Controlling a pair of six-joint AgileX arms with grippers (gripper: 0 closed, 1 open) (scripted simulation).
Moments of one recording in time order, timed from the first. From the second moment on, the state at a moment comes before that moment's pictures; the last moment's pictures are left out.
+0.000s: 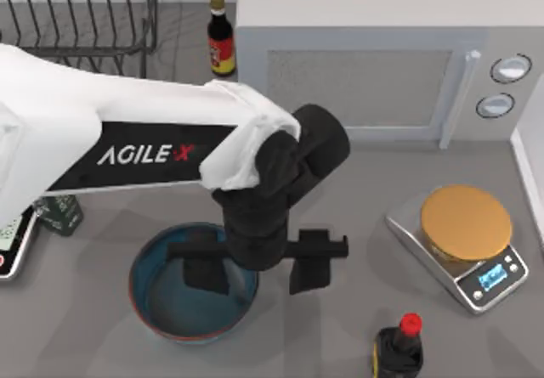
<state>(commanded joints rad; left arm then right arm) -0.80 2.00 1.29 -0.87 0.00 -0.77 0.00 0.00 0.00 0.00 0.00 0.00</state>
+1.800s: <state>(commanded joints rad) -0.81 1.96 1.94 -1.57 0.00 -0.78 0.00 0.00 0.00 0.00 0.00 0.00</state>
